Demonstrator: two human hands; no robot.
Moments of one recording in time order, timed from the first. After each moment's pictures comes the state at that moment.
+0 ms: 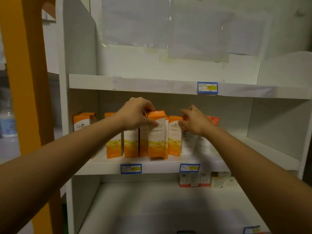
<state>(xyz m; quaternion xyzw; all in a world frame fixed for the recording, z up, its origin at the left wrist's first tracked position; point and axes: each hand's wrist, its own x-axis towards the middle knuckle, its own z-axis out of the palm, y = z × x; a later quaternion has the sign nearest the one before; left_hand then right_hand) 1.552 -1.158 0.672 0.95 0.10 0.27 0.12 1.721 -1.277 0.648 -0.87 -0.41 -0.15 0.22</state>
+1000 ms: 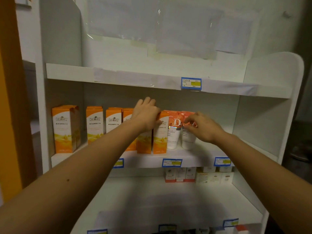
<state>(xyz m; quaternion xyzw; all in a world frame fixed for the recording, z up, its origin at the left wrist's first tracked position) 1.640 -1.187 0.642 0.94 0.14 0.27 -0.14 1.740 -1.345 0.629 -0.88 -0.41 -0.16 0.17</state>
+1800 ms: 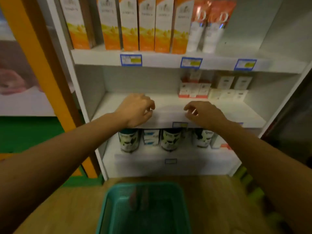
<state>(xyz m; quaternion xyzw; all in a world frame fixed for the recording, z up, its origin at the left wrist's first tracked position) 1.502 -1.208 0.416 0.99 0.09 0.14 -0.02 1.646 -1.382 0.412 -0.90 -0.41 0.01 0.17</state>
